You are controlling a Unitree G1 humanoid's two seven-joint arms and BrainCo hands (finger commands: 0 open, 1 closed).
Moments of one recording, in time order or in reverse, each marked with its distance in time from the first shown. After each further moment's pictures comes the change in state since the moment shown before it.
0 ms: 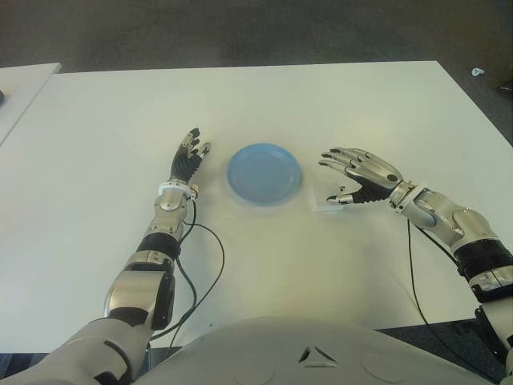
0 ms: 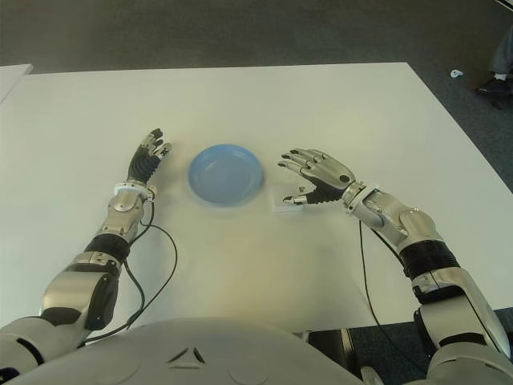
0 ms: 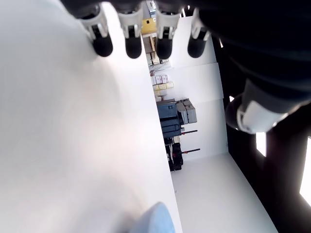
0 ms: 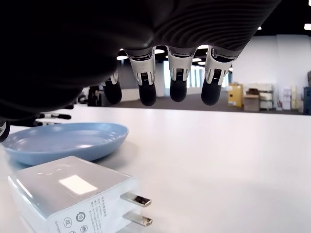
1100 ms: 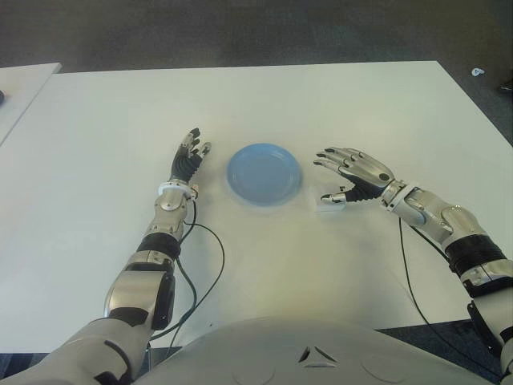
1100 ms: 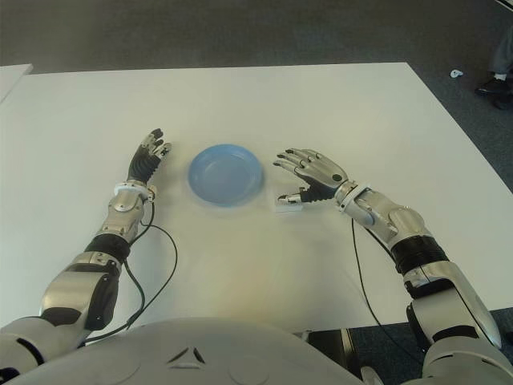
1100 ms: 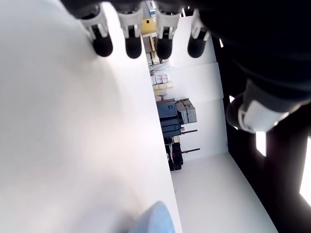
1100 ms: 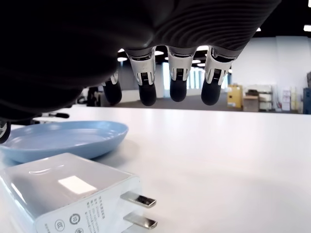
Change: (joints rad) left arm 0.000 -0.007 -0.001 0.000 0.000 0.000 0.000; right arm -0.036 0.024 0.070 0.039 -0.012 0.031 -0.021
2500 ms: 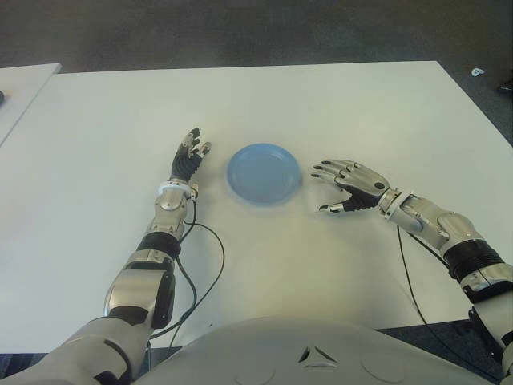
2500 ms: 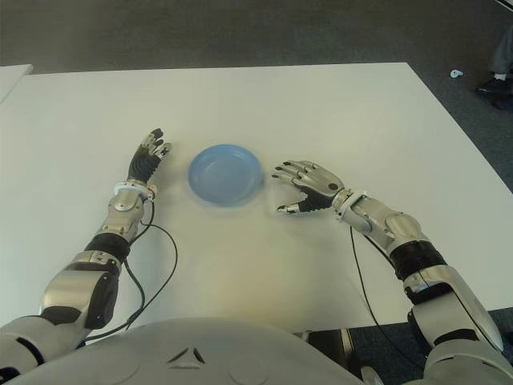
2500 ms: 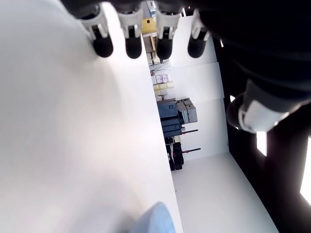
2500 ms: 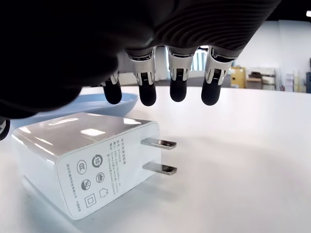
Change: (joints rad) left arm -0.010 0.010 0.000 0.021 0.000 0.000 0.000; right arm 0.027 -0.007 0.037 -0.001 -0.001 0.011 0.027
